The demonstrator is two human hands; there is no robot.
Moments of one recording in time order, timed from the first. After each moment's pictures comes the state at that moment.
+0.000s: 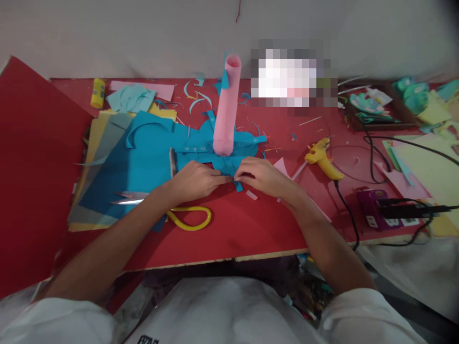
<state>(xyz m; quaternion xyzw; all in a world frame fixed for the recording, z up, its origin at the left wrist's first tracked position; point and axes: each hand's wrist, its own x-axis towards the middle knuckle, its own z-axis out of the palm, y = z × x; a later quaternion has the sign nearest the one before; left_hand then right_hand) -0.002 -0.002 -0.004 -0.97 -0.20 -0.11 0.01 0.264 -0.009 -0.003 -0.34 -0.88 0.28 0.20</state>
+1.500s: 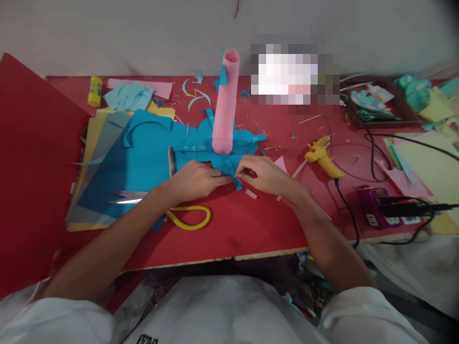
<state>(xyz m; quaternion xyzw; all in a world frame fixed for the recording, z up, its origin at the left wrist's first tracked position) 0.000 -0.005 -0.004 -0.97 -0.20 -0.12 0.03 0.263 -0.013 0.007 -0.38 -0.85 0.31 0.22</state>
